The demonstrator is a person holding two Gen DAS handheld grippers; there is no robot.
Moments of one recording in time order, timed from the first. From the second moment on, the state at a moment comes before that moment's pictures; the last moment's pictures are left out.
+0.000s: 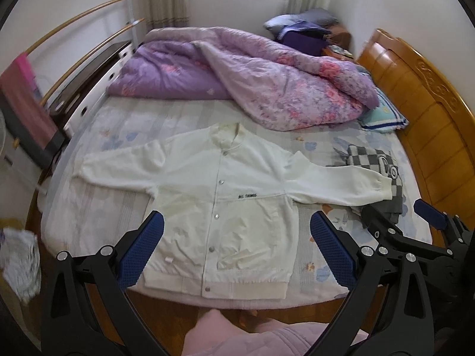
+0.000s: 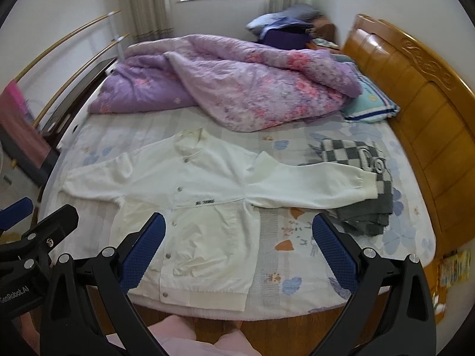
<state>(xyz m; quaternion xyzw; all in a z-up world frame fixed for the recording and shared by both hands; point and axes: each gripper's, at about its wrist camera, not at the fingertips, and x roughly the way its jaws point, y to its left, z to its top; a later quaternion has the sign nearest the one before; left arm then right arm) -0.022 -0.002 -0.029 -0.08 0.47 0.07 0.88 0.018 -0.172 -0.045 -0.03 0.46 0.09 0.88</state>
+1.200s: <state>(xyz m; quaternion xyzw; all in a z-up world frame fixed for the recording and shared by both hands) -0.013 0.428 -0.158 -0.25 0.58 0.18 0.76 0.107 0.198 -0.161 0.00 0.62 0.24 0.75</state>
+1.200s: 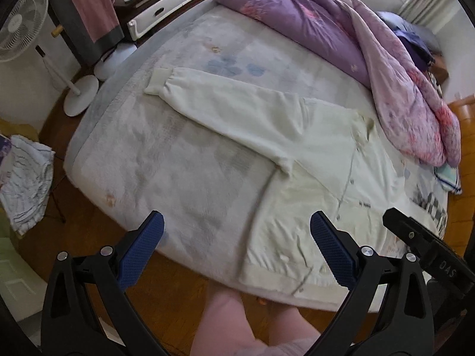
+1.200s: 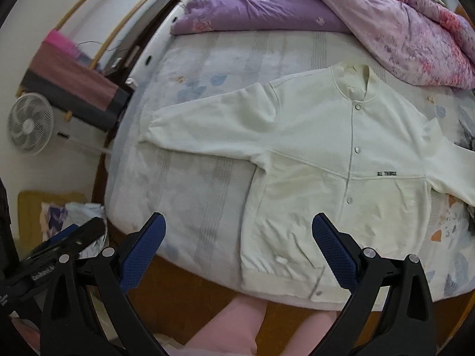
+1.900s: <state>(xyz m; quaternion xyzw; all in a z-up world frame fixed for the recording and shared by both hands) 0.079 0.701 -0.390 -0.44 0.45 0.30 0.71 0.213 0.272 -0.300 -0.07 0.64 0.14 0.75</state>
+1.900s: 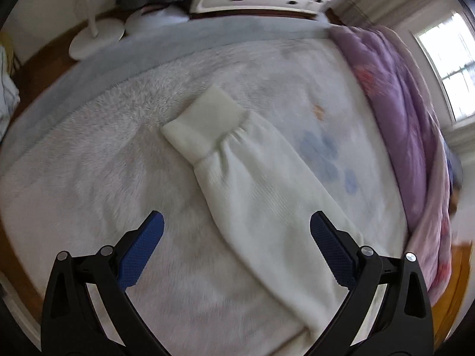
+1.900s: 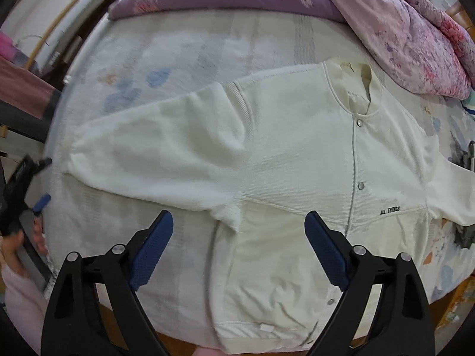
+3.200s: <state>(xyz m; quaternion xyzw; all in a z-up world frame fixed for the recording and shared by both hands) 0.200 0.521 -0.171 -0.10 0.34 0.29 0.89 0.266 0.215 -0.520 0.28 0.72 0.18 0.61</state>
